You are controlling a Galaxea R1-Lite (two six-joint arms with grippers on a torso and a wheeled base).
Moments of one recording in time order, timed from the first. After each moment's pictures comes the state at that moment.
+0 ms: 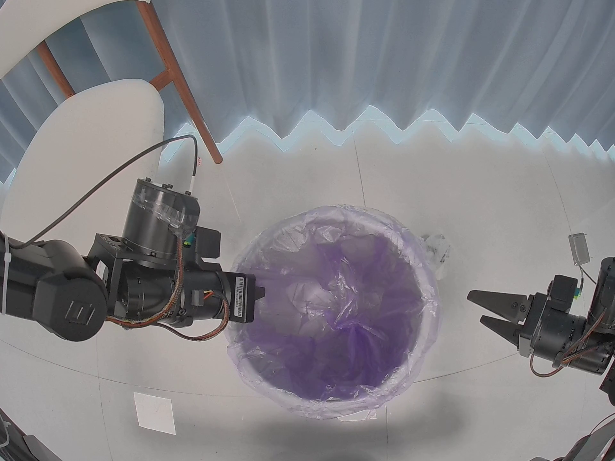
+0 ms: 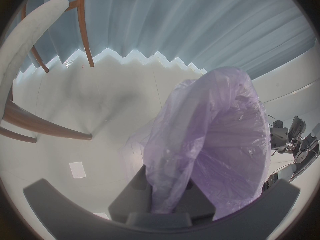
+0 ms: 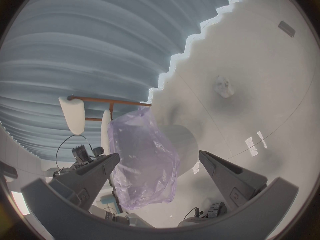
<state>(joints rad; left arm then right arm) -0.57 1.70 -0.93 -0.15 -0.07 -0.30 0.37 1.36 -0.22 -0.84 0.31 0.85</state>
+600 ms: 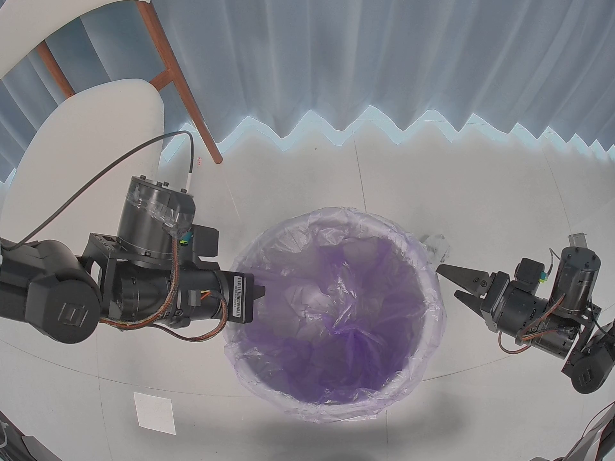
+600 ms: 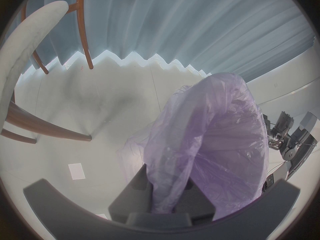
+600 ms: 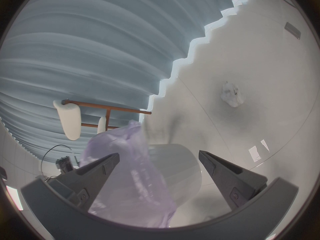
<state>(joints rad) -0.58 1.67 -0.92 -0.15 -0.06 -0.31 0.37 1.69 -0.28 -1.18 0.27 0.84</state>
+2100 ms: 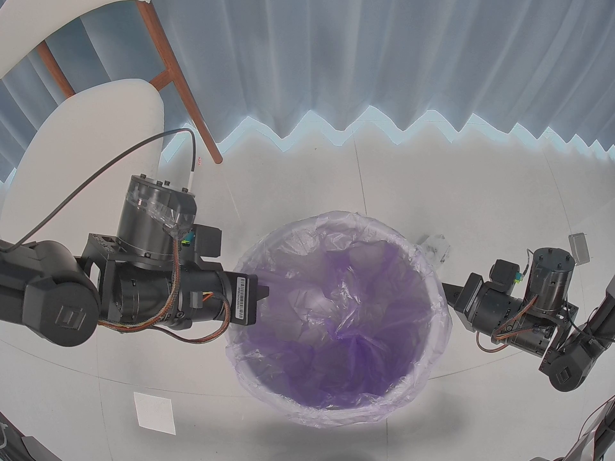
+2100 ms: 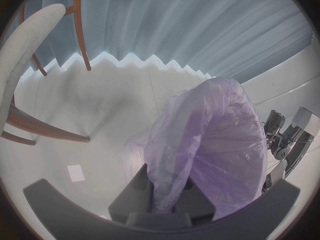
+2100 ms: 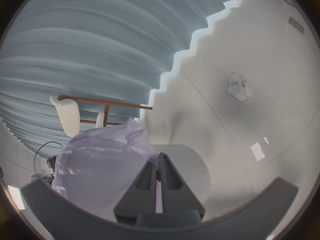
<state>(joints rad) -0.60 1.67 -0.92 -0.15 -0.06 -0.31 0.42 1.83 -0.35 -1.24 0.26 0.85</state>
